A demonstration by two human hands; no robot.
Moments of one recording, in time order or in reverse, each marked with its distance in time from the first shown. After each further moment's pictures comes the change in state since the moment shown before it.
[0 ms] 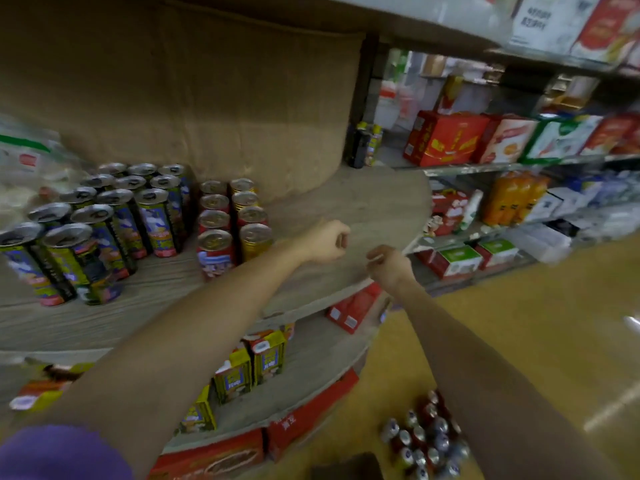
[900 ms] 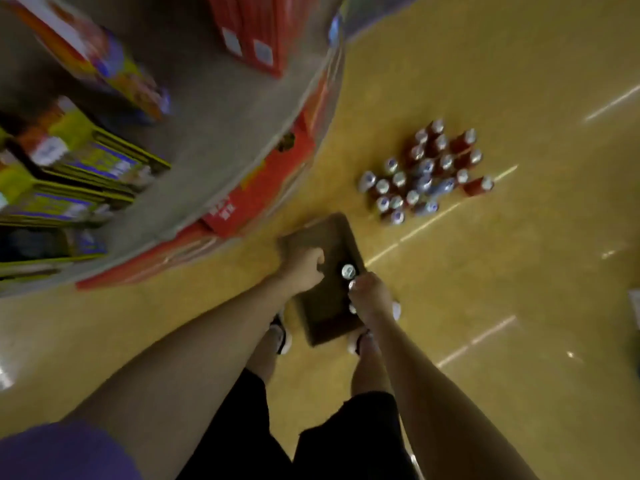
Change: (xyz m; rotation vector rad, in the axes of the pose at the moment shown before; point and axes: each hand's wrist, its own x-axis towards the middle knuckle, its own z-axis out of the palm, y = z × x) left_hand -0.124 -0.008 0.548 -0.247 -0.827 -0.545; right_hand -0.242 0.438 0.211 0.073 -0.548 0.855
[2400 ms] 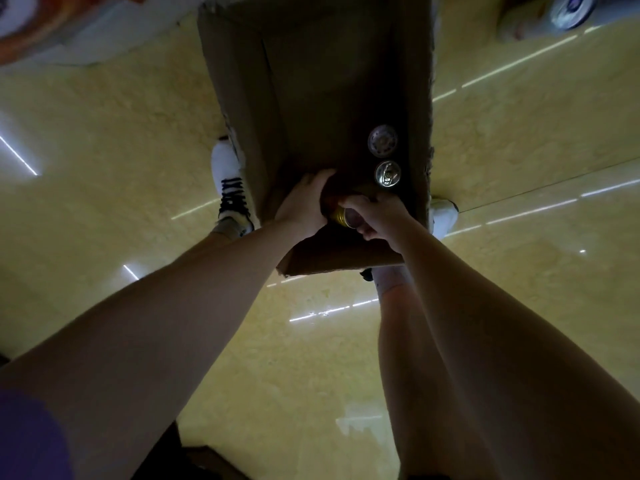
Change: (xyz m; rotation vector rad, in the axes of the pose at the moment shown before) left_hand 0.227 -0.181 0.330 -0.247 -0.125 -0.336; right_hand 0.283 0.196 0.181 0.120 -0.510 0.351
